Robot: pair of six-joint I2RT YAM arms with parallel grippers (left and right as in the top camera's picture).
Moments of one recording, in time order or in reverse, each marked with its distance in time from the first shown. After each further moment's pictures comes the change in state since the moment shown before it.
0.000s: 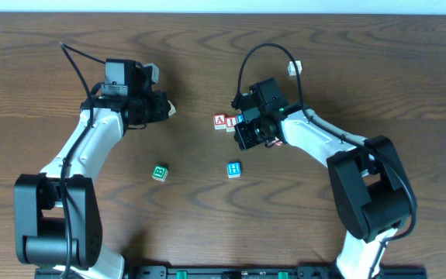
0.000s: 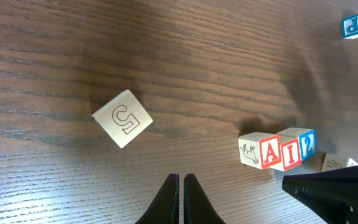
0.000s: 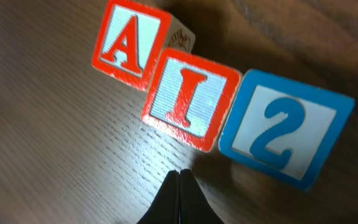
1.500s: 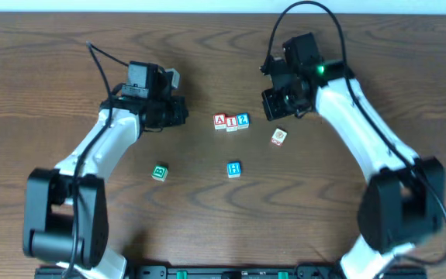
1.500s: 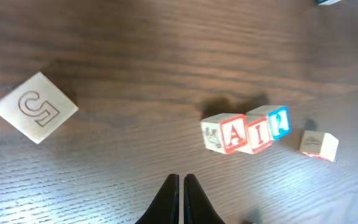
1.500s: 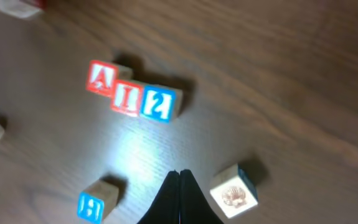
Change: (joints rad) left arm -0.105 0.008 0.000 0.002 0.018 -0.021; right arm -0.123 -0.147 0.254 -0.397 0.106 -0.068
